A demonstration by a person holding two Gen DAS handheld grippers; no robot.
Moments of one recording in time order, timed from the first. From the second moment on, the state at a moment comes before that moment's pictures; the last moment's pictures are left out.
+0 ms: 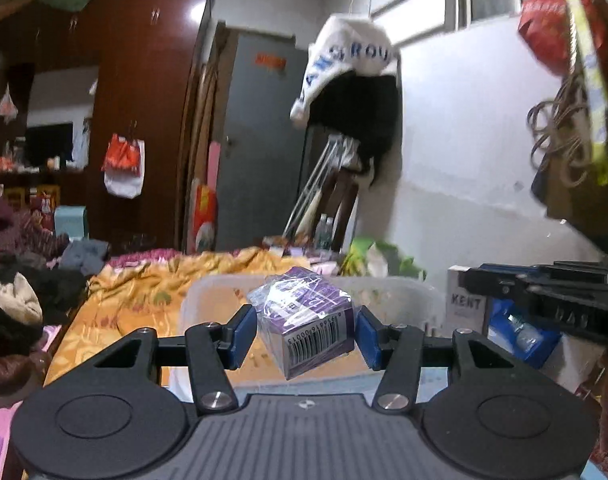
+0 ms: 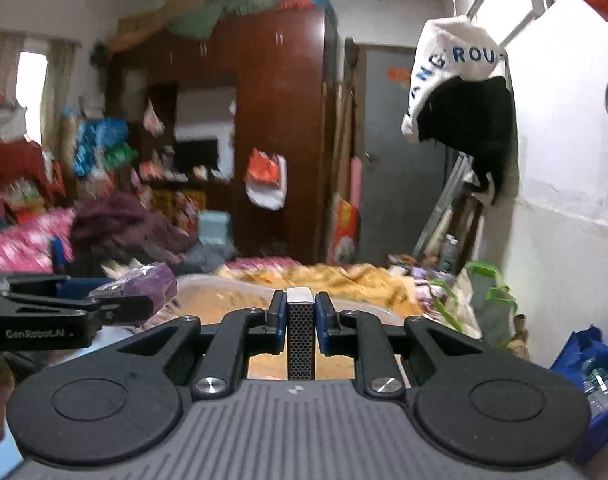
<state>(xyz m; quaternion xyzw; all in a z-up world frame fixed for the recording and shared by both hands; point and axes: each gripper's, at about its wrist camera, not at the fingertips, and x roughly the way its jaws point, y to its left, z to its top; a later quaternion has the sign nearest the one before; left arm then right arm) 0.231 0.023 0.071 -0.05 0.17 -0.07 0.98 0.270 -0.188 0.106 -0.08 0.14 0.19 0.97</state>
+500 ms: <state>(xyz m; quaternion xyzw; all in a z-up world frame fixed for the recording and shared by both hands) 0.109 0.032 0.023 -0.03 0.12 -0.09 0.99 0.151 -0.245 0.034 -0.04 0.09 0.18 0.98</state>
